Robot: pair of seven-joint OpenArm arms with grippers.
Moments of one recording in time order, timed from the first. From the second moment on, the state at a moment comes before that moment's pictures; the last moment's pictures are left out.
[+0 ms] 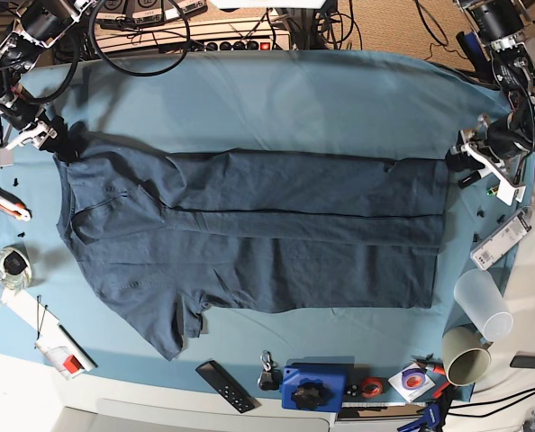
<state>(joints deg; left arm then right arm) 5.9 -14.1 -32.9 88.5 -43.6 -24.5 72.0 -3.8 23.5 54.8 66.1 58.8 40.8 -75.8</state>
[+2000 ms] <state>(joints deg) 18.0 -15.4 -38.3 96.9 -54.6 -28.6 76.1 -11.2 23.3 54.7 78.9 54.3 40.0 -79.8</state>
